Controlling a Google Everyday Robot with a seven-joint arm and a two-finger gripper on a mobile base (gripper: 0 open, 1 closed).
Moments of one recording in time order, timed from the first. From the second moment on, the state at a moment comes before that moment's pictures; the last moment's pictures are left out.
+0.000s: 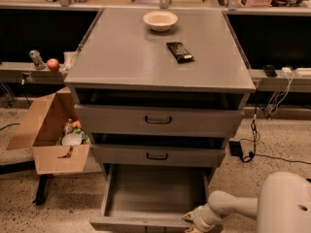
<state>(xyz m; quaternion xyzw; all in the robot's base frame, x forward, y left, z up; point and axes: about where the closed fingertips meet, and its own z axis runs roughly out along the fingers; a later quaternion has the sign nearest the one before) 0.417 -0.169 0.155 -0.71 0.66 0.20 0.16</state>
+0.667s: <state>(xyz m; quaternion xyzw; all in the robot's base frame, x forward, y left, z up) 0.417 -0.169 0.155 -0.71 0.66 0.20 0.16</state>
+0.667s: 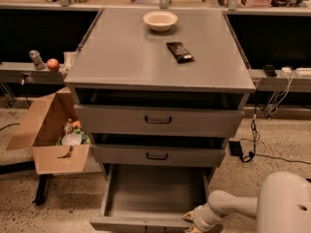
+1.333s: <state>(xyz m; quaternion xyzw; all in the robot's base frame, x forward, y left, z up) 0.417 -0.169 0.155 -0.71 0.66 0.20 0.16</state>
